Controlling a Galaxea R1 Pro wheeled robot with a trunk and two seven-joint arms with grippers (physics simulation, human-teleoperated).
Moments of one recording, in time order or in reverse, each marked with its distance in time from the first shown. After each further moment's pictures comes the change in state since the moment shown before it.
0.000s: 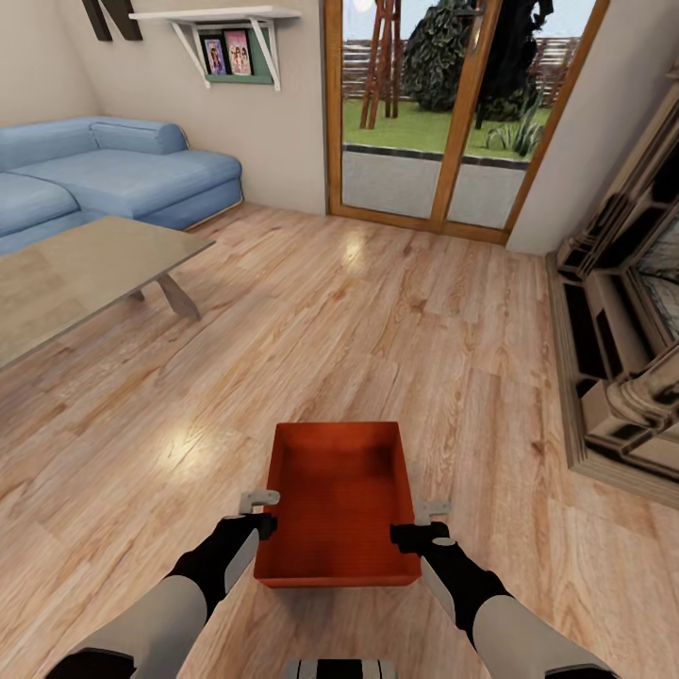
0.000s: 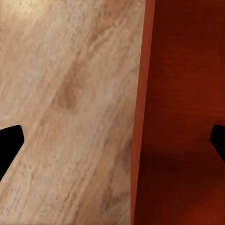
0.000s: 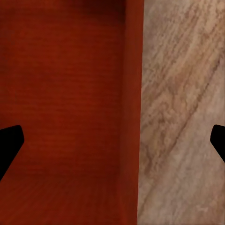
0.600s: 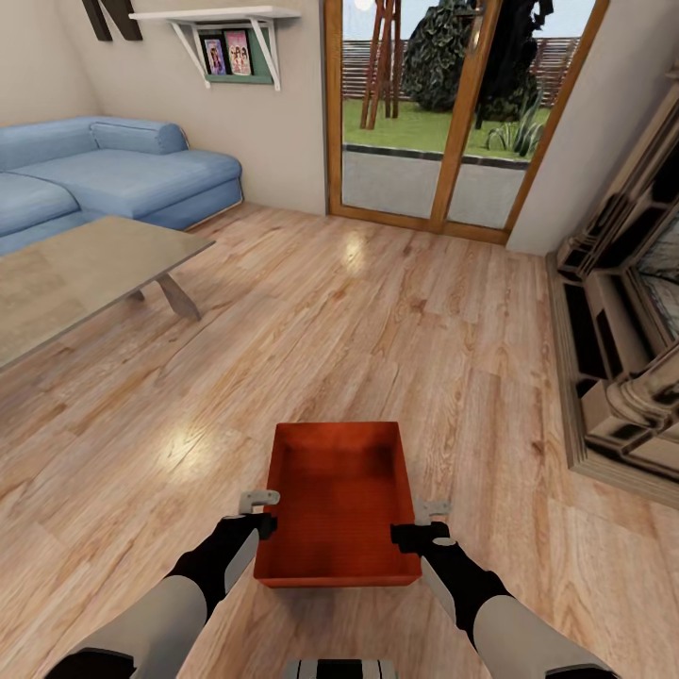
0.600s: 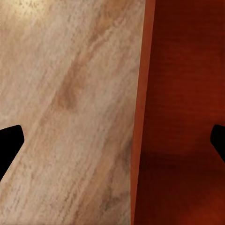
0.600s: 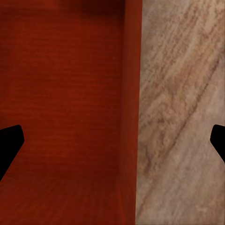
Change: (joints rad) left arm 0.000 0.000 0.000 0.000 0.000 0.000 0.000; right arm 0.000 -0.002 0.000 0.000 0.002 -0.001 0.000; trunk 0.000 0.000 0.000
